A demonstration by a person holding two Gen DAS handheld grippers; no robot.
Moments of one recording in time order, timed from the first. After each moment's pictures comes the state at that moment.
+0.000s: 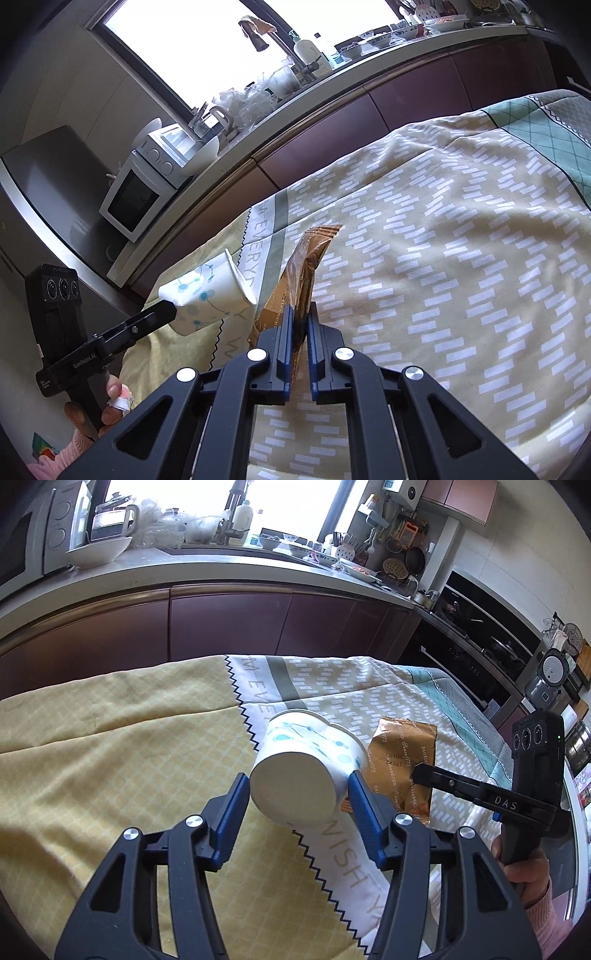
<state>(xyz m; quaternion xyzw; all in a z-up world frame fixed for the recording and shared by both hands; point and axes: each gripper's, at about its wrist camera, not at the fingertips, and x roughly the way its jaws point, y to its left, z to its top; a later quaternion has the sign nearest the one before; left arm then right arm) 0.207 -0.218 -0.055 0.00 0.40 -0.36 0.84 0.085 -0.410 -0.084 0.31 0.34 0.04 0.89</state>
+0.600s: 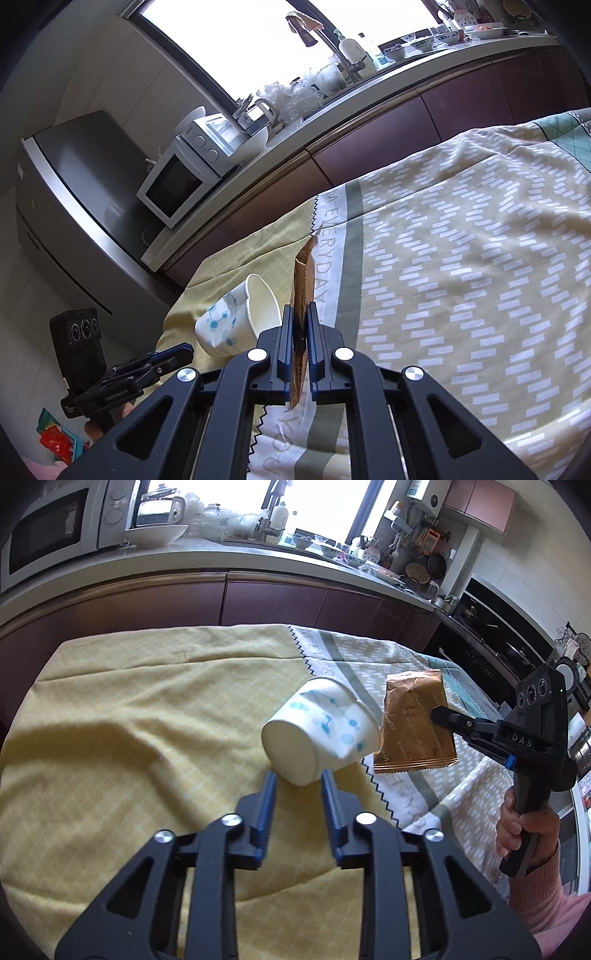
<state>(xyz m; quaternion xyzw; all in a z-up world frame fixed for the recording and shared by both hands) 0.153 -0.112 -0.061 -0.02 0.42 -0.32 0.85 0.080 -0.353 -0.062 0.30 0.32 0.11 0.89</state>
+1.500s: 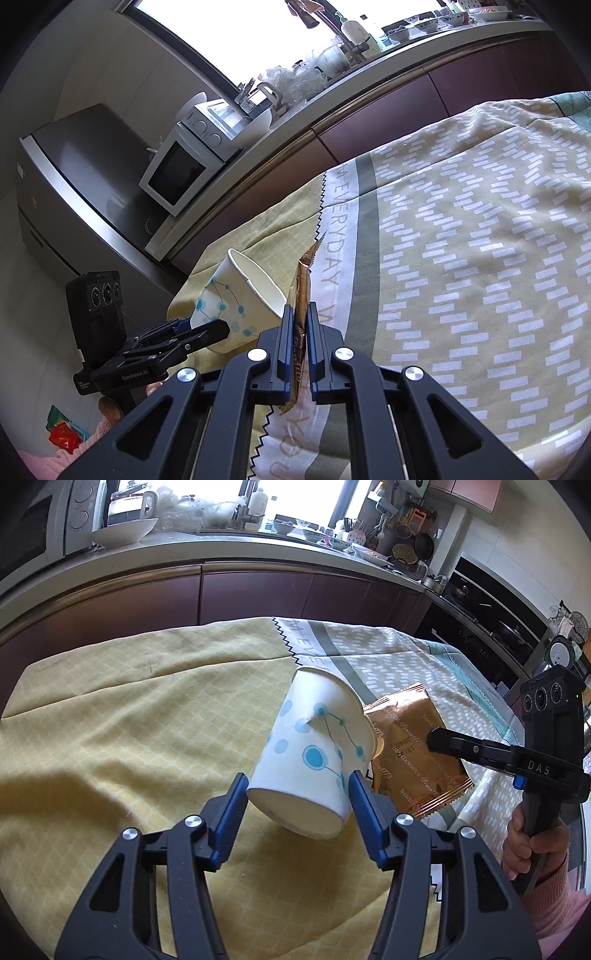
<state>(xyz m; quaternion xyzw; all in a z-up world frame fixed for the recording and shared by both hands) 0.192 -0.155 -0.073 0.02 0.43 -0.34 0.84 0.091 -0.345 -0.080 0.31 0.34 0.13 0.88</state>
